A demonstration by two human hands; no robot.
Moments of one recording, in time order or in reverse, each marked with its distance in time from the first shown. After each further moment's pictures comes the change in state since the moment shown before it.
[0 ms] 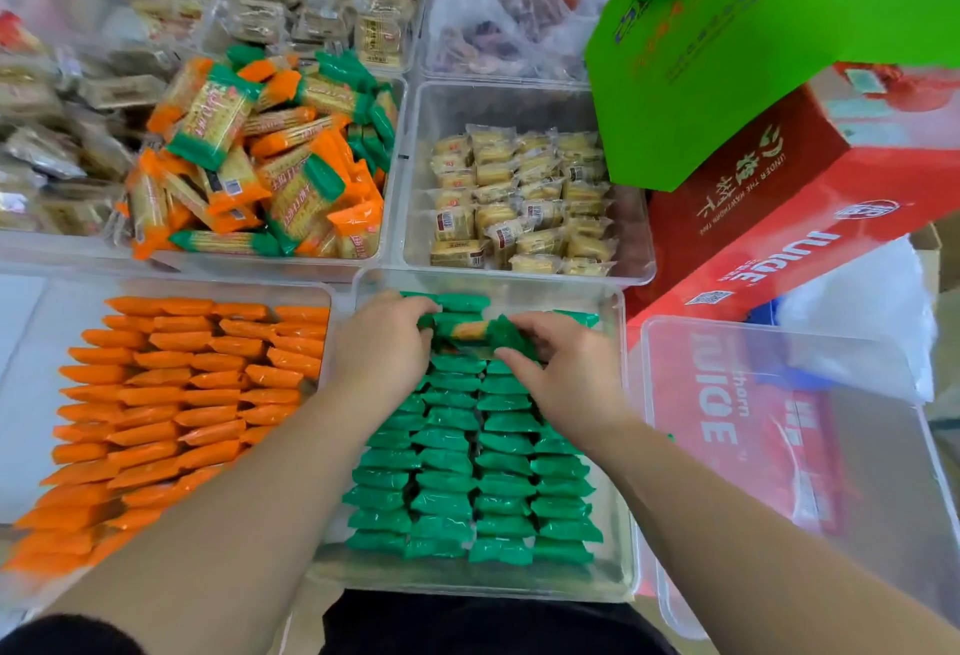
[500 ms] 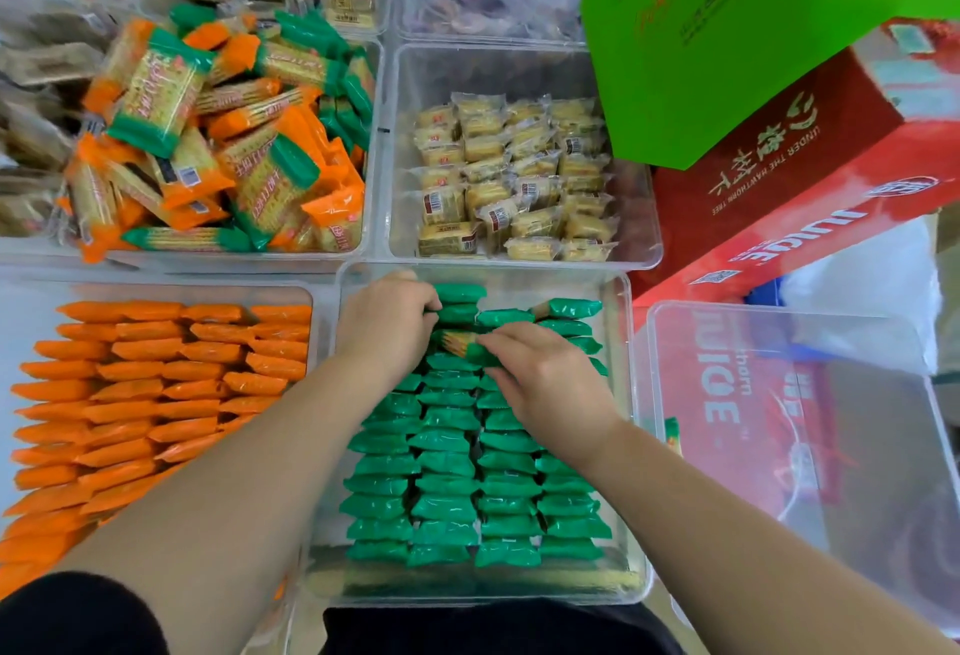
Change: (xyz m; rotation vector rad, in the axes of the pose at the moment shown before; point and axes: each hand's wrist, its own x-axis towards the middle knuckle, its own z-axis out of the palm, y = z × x) left_hand 0.033 -0.003 0.016 -0.021 -0.059 0.111; right_hand -0.002 0.021 0.025 -0.340 -0.124 -0.304
